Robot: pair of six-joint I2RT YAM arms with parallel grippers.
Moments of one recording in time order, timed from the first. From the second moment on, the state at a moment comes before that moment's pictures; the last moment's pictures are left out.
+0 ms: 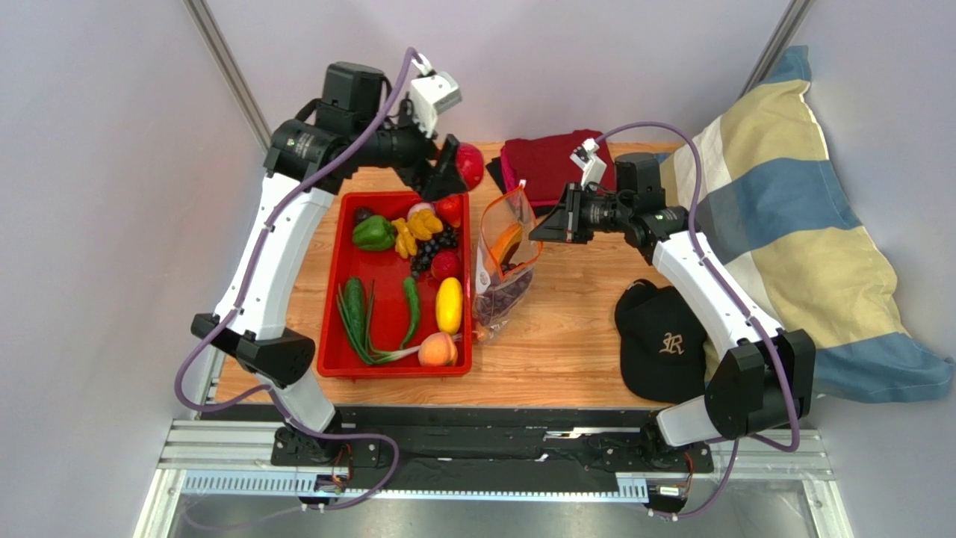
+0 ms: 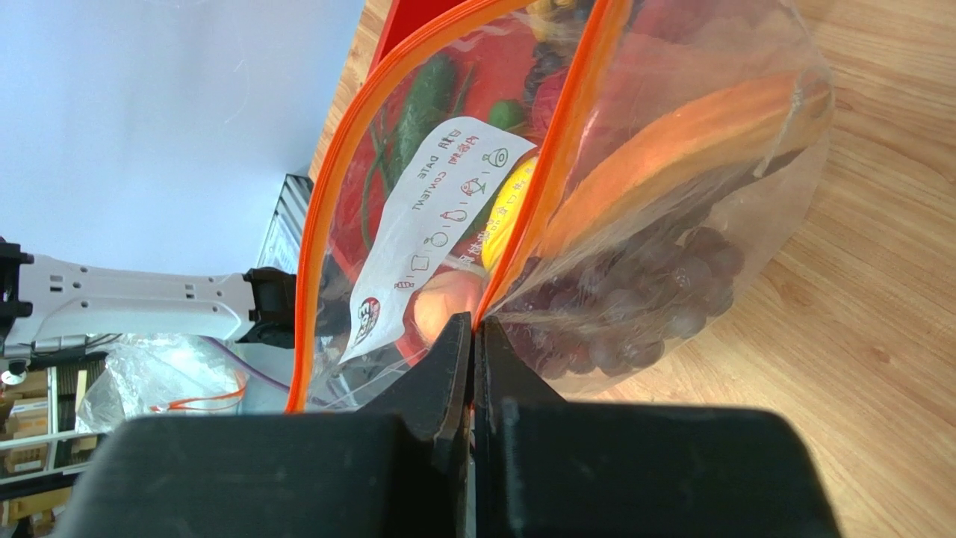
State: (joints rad) left arm -0.39 1.69 2.24 -1.14 0.50 0.28; right arm 0.27 1.43 1.25 -0.41 -0.78 0.44
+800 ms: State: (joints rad) left arm -0.57 1.84 2.13 -1.09 0.54 0.21; right arm 0.27 1.44 1.26 -0.41 -0.79 0.44
